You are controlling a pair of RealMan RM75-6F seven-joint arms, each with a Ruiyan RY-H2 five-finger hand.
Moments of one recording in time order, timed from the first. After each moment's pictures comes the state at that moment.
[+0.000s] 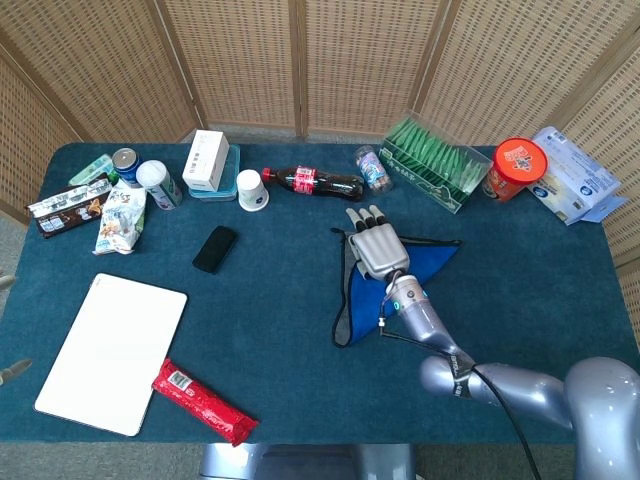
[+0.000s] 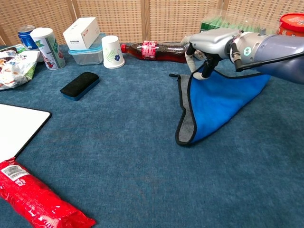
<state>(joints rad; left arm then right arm) -0.07 -0.62 0.03 -1.91 1.56 1.42 -0.37 0.99 -1.61 0.25 -1.35 -0.76 0.88 -0.69</state>
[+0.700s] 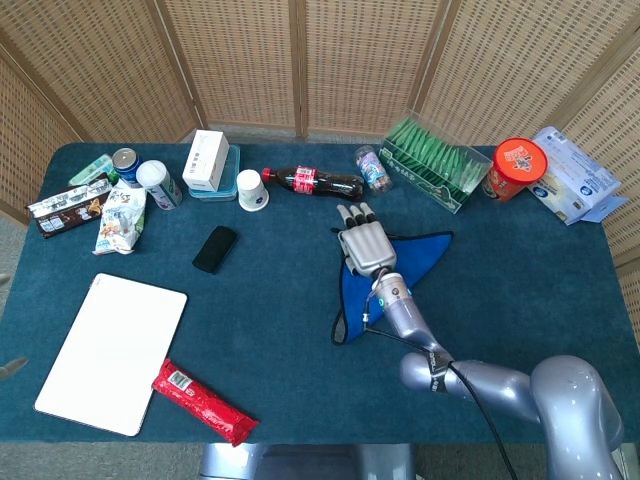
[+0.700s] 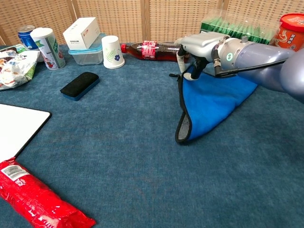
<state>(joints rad) -0.07 -0.62 0.02 -1.88 1.55 1.42 -0.42 1.03 -1.72 0.26 -1.22 -0.74 0.90 -0.65</state>
